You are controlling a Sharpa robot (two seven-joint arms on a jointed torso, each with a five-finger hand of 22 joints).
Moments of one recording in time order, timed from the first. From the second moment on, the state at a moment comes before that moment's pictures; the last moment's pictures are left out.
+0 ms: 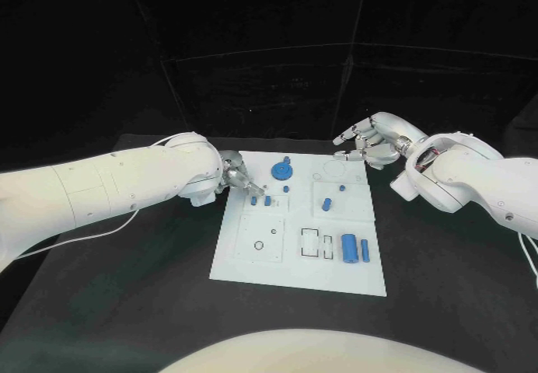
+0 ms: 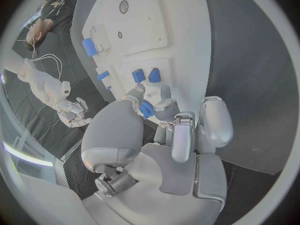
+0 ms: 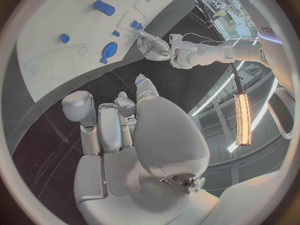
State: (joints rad) left arm 1.30 -0.64 -0.16 1.26 -0.99 0.05 -0.48; left_hand 1.01 -0.12 0.17 0.13 0.05 0.92 0.04 0.66 0.52 1.32 -0.03 1.15 0.95 1.47 -0.09 1.56 1.31 0.08 1.40 0.02 1.30 1.20; right arm 1.26 -0.84 -0.04 1.47 -0.98 -0.30 0.04; right_hand 1.45 -0.02 -0.14 0.20 0.36 0.91 0.15 0.15 0.07 1.23 0.06 1.11 1.06 1.47 -0.01 1.29 1.19 0.11 1.30 0.09 1.18 0.95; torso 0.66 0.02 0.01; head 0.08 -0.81
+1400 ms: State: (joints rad) left arm 1.29 -0.47 -0.21 1.10 -1.18 -0.20 0.07; left_hand 1.34 -0.12 0.27 -0.08 0.05 0.94 0.12 0.31 0.15 0.94 0.07 0.46 0.21 1.46 -0.01 1.37 1.19 0.15 1.34 0.09 1.02 0.92; right arm 1.26 -0.83 -0.04 1.46 -0.98 -0.30 0.05; right_hand 1.44 -0.02 -0.14 0.20 0.36 0.91 0.15 0.15 0.07 1.23 0.06 1.11 1.06 1.47 -0.01 1.29 1.19 0.11 1.30 0.09 1.18 0.95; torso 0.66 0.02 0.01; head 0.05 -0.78
